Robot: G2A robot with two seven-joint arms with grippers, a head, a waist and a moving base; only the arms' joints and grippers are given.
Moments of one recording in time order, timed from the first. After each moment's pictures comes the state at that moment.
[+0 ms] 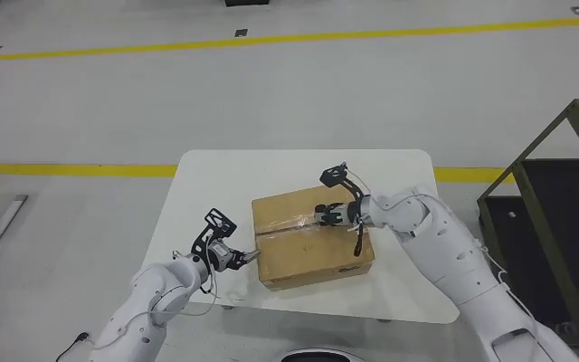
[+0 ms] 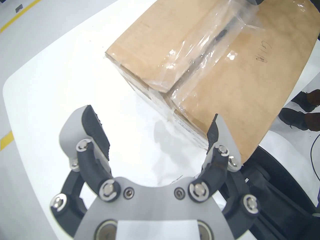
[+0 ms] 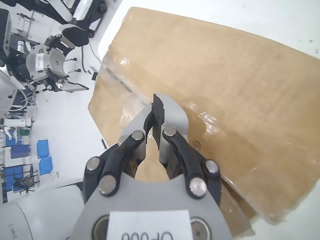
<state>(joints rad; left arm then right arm) 1.32 -1.12 -1.29 -1.65 1.17 -0.44 -0.47 -0.71 -1.16 0.93 -1.25 -0.40 -0.27 1.01</state>
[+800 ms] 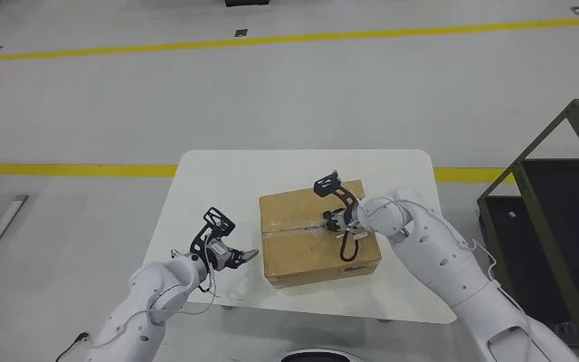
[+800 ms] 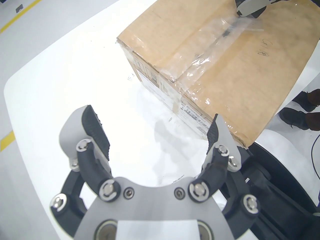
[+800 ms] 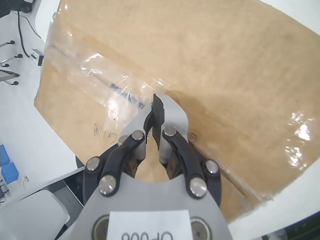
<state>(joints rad) 1.31 -1.11 -1.30 -1.64 1.16 -0.44 -0.47 -0.67 -1.18 0.83 -1.25 -0.62 -0.12 1.07</state>
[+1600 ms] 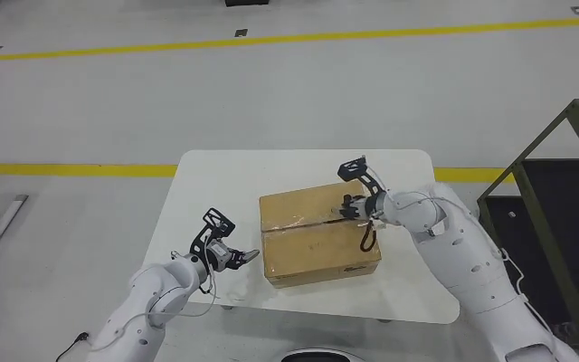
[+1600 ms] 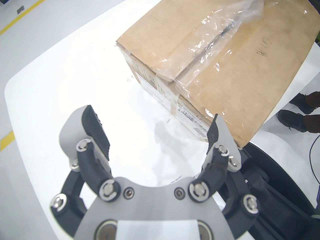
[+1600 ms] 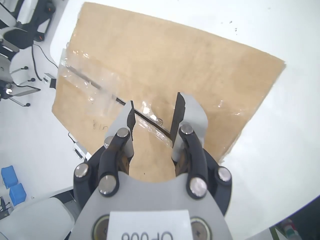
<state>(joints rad) 1.33 -1.11 -1.30 -1.67 1.15 -0.42 -0.47 -0.79 -1.12 1.08 -1.41 -0.58 -0.14 1.06</state>
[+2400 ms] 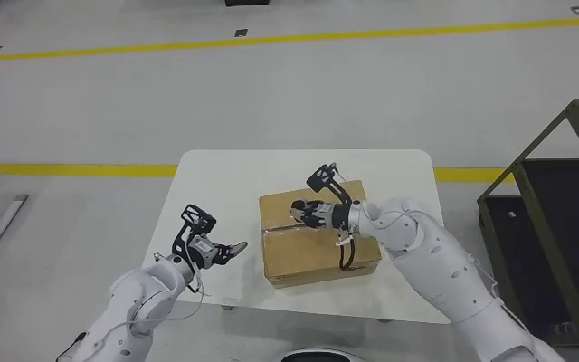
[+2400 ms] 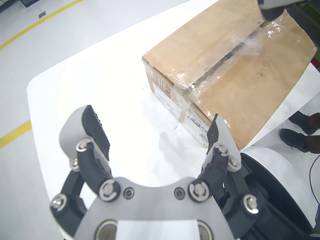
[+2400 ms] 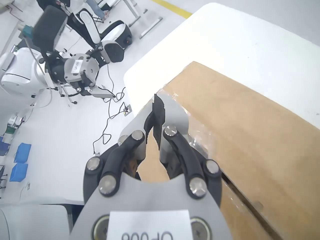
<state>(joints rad) 1.41 -1.09 -1.41 -1.77 1.12 -0.38 -0.43 -0.76 -1.19 0.87 -1.32 -0.40 -0.42 0.75</state>
